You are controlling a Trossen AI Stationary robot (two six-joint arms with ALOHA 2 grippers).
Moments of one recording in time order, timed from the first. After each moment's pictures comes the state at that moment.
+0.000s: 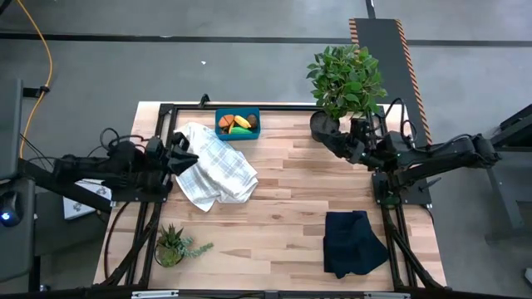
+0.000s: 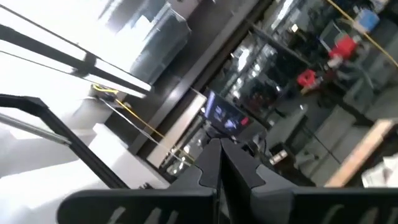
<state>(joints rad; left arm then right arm) 0.10 0.21 0.22 0.34 0.02 -0.27 0.07 0.93 0.64 0.72 0.27 0.83</state>
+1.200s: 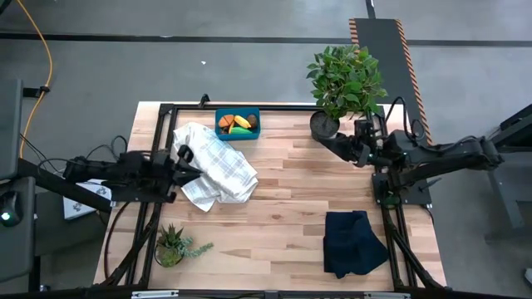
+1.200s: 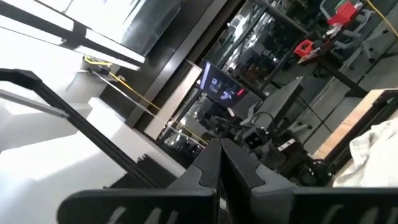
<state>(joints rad) 0.02 0.01 0.01 0.28 0.04 -0.22 0.07 0.82 0.64 0.50 0.18 0.86</state>
